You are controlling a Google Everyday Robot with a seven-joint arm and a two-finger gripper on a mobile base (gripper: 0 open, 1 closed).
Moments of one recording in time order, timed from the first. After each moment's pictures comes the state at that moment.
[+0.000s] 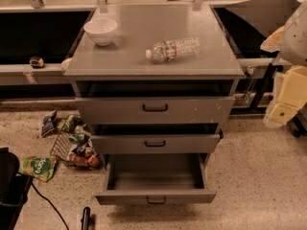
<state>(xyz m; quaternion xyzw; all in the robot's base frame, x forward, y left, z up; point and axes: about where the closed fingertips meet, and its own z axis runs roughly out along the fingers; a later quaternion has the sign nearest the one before) 0.438 -0.217 0.976 -0.60 0.78 -0.03 0.16</state>
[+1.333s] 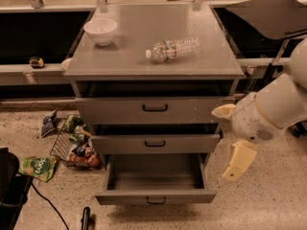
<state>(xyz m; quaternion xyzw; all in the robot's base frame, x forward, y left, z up) 0.414 -0.155 0.820 -0.63 0.74 0.13 0.20</state>
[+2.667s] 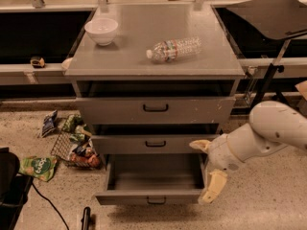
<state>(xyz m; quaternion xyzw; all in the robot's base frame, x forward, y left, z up) 0.420 -0.125 0.665 -0.65 0.69 0.24 0.22</state>
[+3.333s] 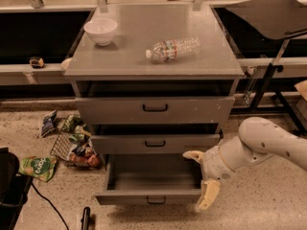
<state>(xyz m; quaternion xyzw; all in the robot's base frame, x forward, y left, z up) 0.423 -0.116 0.596 -0.67 0.65 0.27 0.23</state>
